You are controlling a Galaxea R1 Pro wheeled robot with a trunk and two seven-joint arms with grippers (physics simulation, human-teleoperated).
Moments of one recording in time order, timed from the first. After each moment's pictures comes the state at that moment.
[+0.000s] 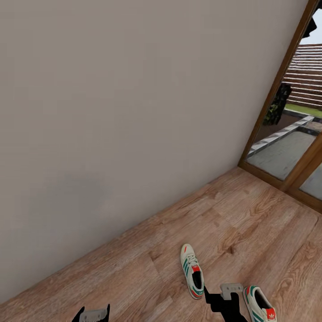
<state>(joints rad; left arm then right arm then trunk) -0.12 0.00 0.06 -0.53 0.01 -0.51 0.00 -0.19 0.00 0.00 -0.71 0.01 -0.14 0.01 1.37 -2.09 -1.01</state>
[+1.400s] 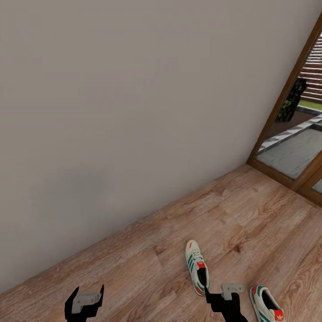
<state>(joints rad) -0.12 0.04 0.07 -0.66 0.00 -0.54 0.00 -0.19 0.00 -0.01 -0.71 0.01 -0.13 0.01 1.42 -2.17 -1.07</state>
